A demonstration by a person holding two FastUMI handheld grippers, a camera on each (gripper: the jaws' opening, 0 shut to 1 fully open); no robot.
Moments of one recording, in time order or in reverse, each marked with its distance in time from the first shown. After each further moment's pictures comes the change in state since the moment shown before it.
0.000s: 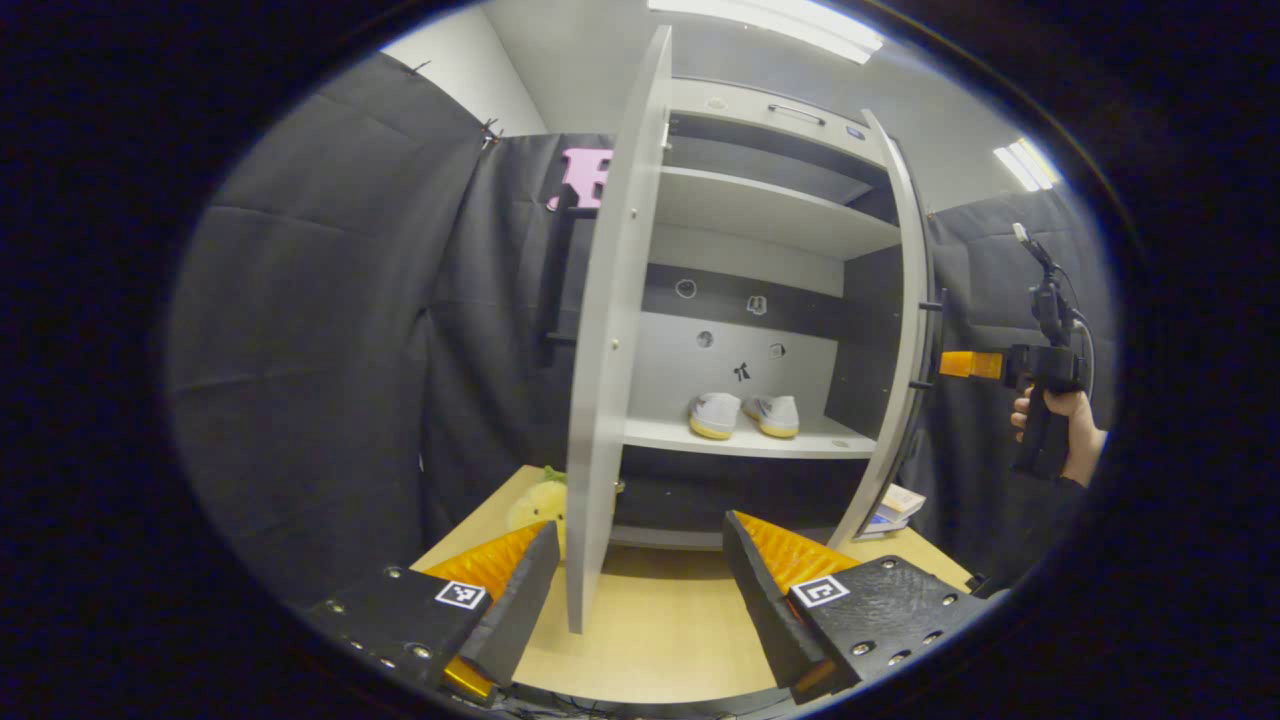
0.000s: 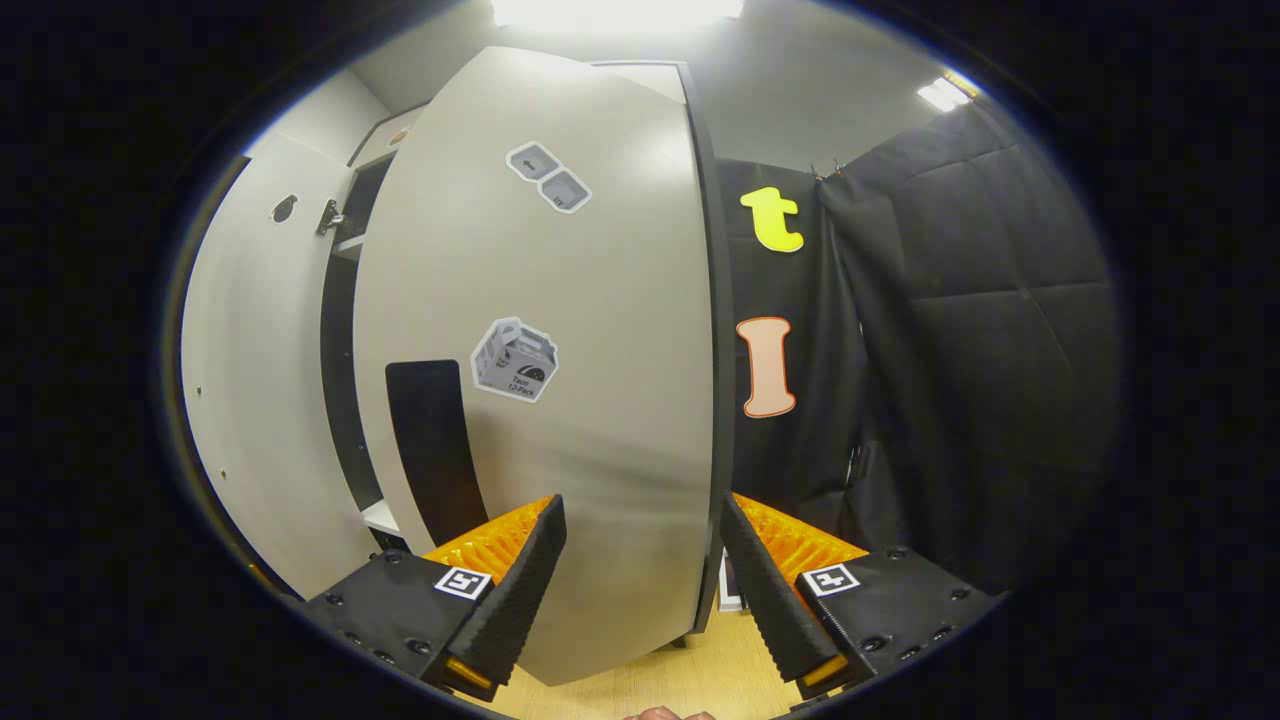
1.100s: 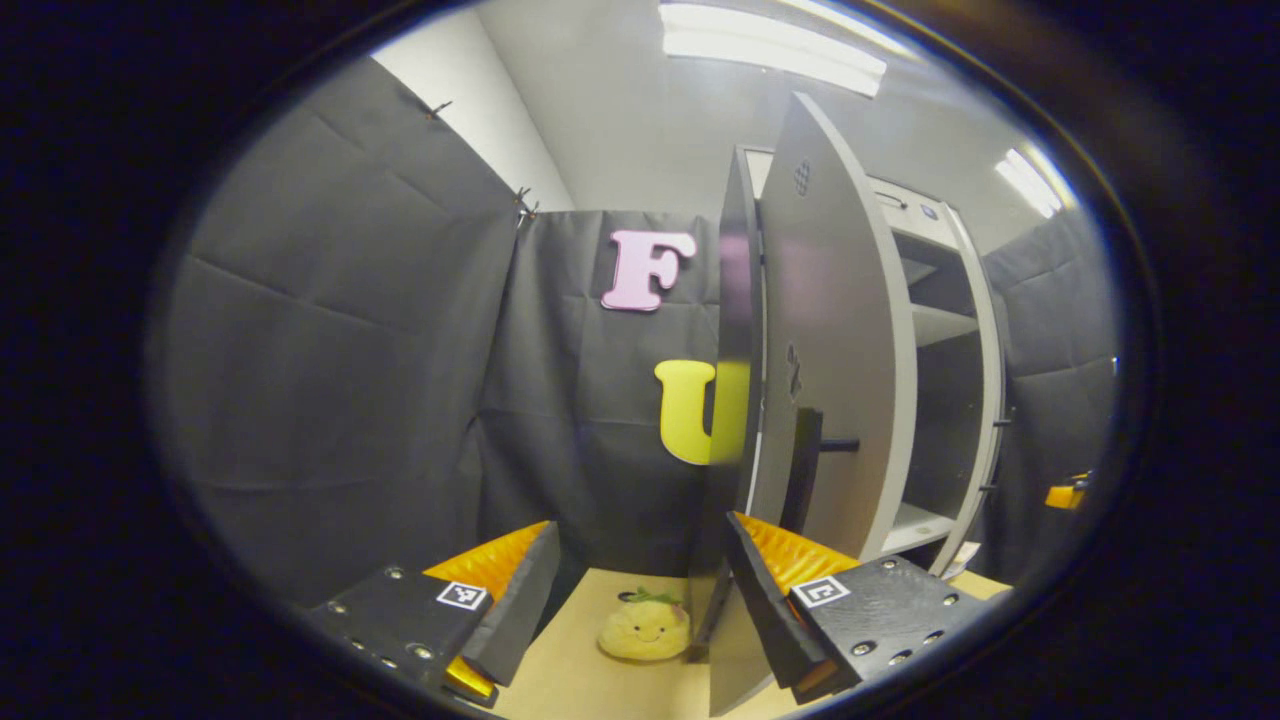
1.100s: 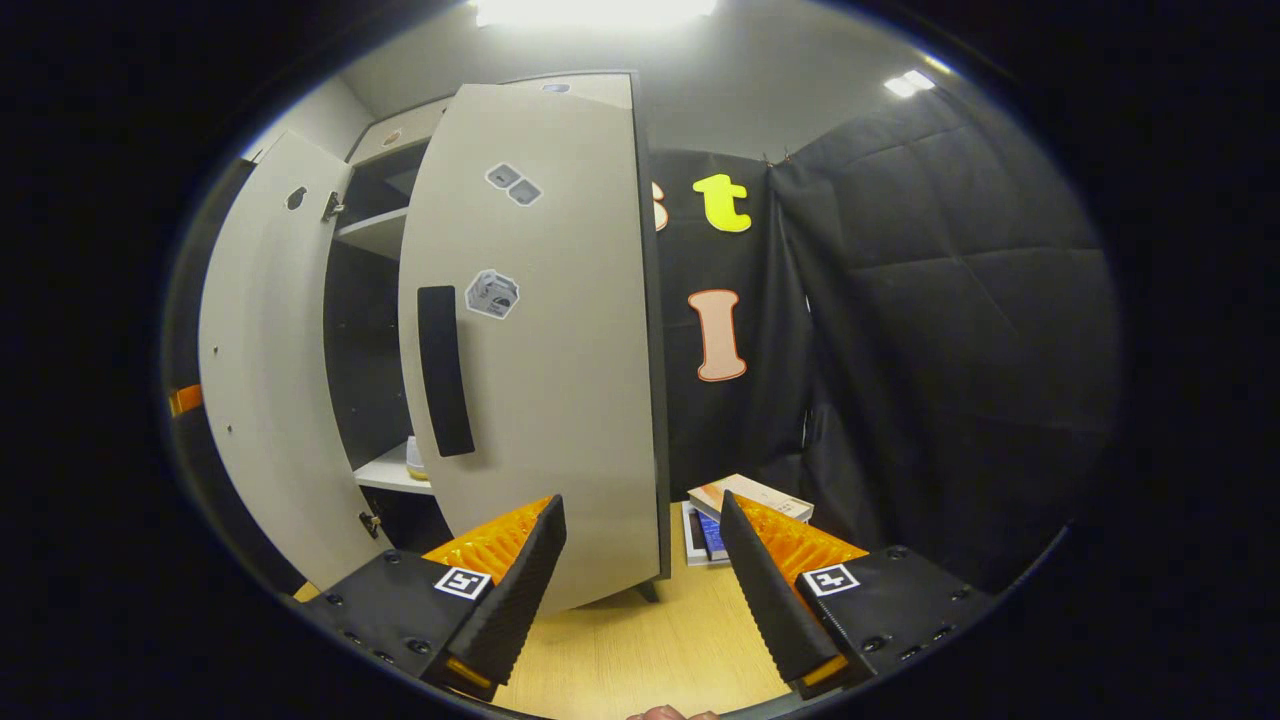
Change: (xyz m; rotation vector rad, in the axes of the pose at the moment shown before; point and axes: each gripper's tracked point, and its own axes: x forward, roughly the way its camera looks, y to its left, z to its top) left arm 0.061 0.126 0.166 0.011 -0.243 0.021; right arm -0.093 -0.040 -0.066 0.053 0.050 -0.110
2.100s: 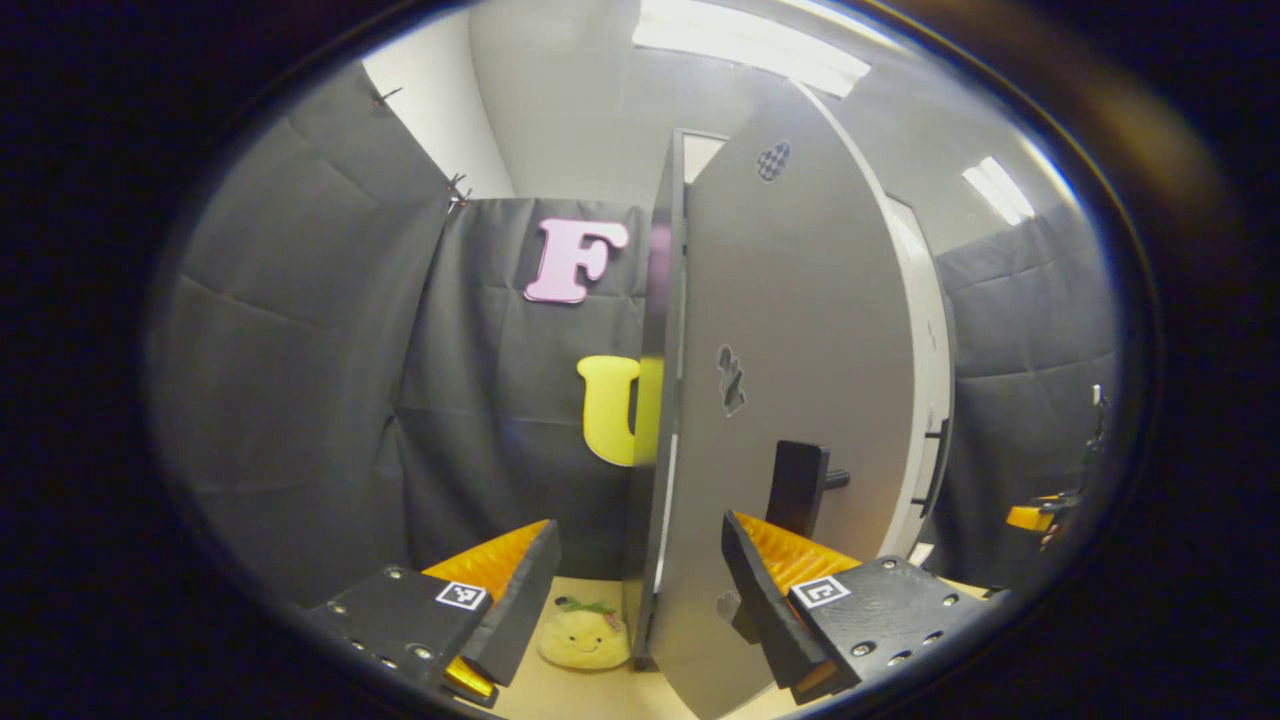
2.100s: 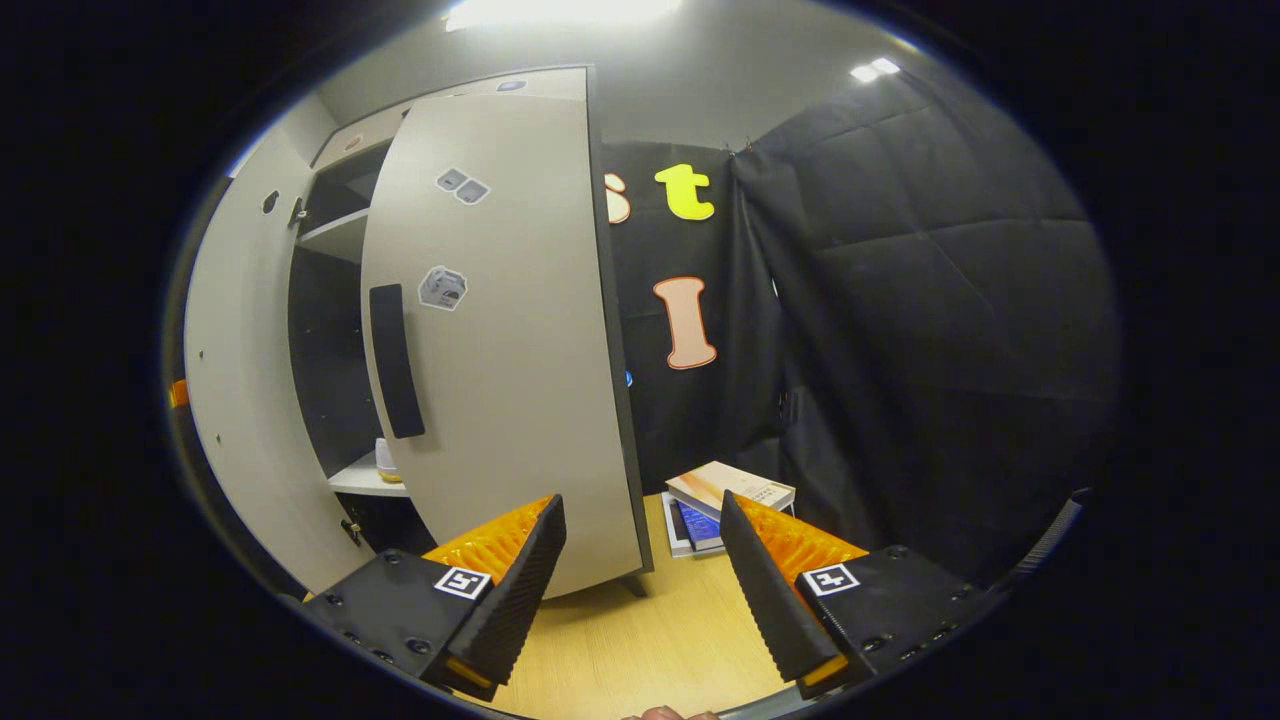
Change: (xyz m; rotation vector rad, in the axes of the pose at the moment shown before) left arm 0.040 -0.082 -0.002 0.019 0.040 -0.199; right arm 0.020 -0.018 -0.016 0.047 0.000 -0.065
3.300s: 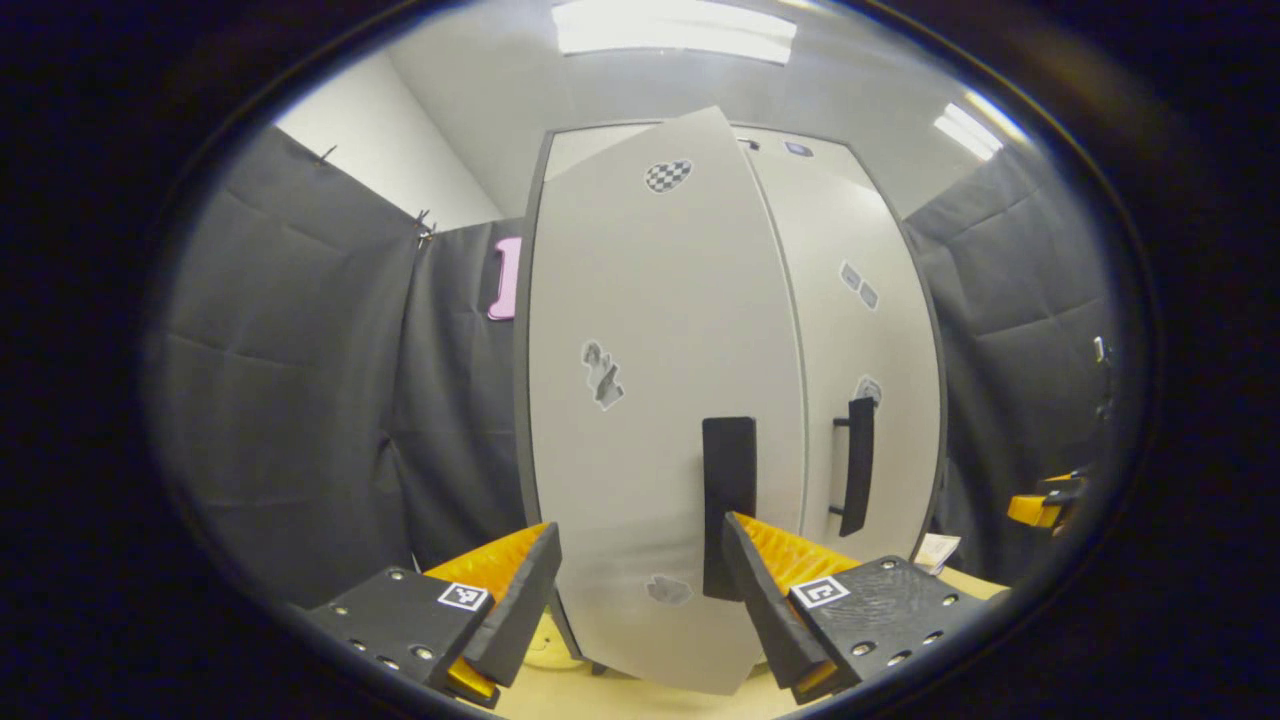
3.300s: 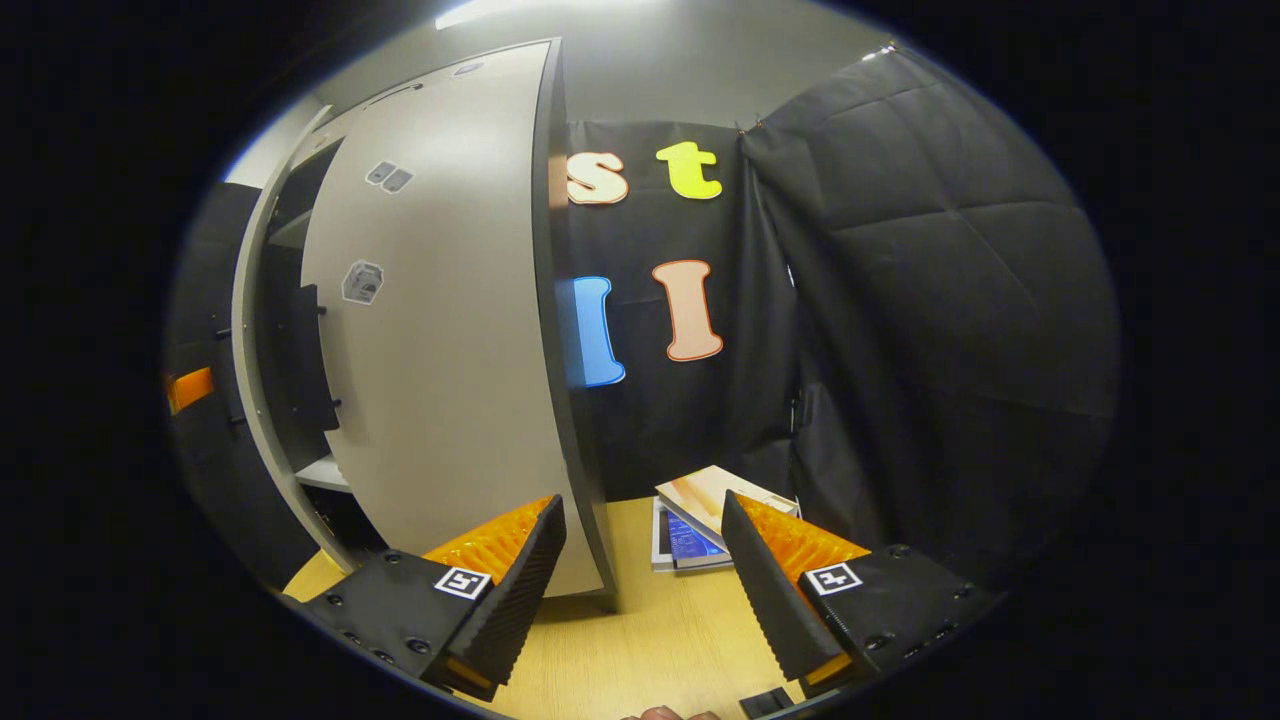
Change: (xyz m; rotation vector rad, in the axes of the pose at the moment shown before) left arm 0.023 -0.152 -0.015 0.108 -0.005 0.113; right arm 0.082 -0.063 0.010 0.000 0.035 0.080
